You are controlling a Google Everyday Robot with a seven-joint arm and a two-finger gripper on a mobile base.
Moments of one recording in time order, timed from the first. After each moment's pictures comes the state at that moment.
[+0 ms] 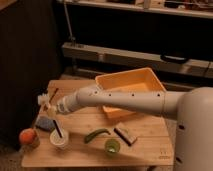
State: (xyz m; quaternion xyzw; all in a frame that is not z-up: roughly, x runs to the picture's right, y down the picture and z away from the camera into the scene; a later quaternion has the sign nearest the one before) arm -0.273 0.105 0.705 -0.43 -0.29 0.48 0.71
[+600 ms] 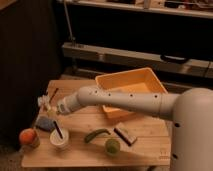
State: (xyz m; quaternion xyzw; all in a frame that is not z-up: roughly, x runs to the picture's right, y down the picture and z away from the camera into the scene) arm -0.274 0.115 0.715 -0.45 -0.29 0.47 0.70
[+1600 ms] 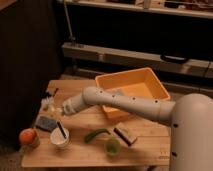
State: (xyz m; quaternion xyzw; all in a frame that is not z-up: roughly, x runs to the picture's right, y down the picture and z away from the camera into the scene) arm -0.265 0.122 0.738 -0.47 -0.32 0.45 0.69
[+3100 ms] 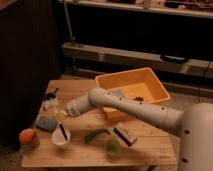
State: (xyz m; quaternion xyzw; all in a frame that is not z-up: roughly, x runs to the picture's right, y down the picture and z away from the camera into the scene) arm -0.245 0.126 0.715 -0.45 -0.38 0.38 0.72
